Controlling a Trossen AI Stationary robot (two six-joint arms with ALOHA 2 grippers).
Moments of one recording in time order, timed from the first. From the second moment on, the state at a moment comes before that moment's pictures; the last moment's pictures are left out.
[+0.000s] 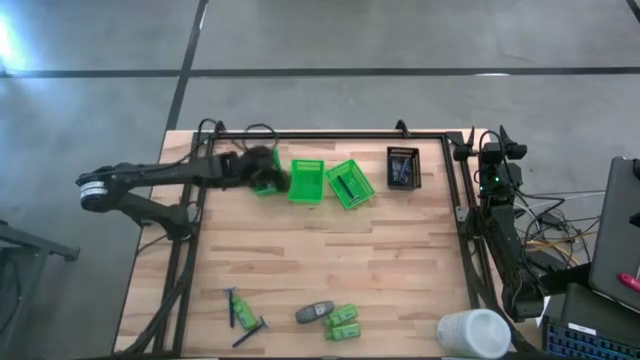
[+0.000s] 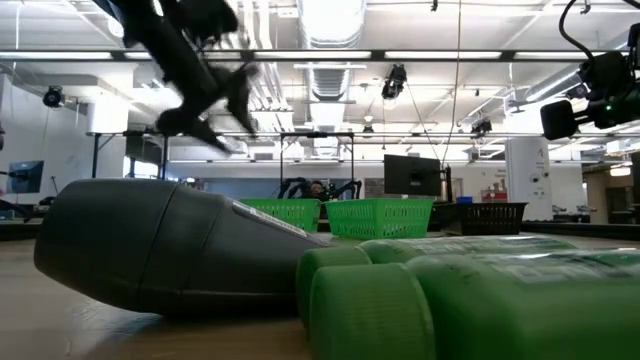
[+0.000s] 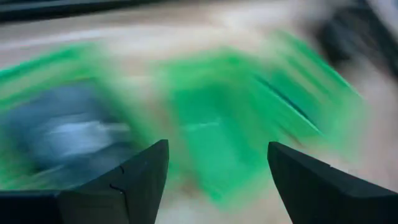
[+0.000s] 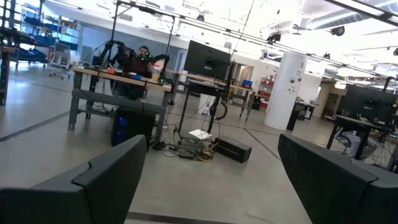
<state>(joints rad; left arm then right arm) 0.29 1.22 0.86 -0.41 -0.21 -0.77 -1.47 0.15 0.01 0.35 0.16 -0.26</state>
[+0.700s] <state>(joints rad) -0.44 1.37 0.97 -0.37 -0.20 -0.68 -1.47 0.15 0.01 0.35 0.16 -0.26</state>
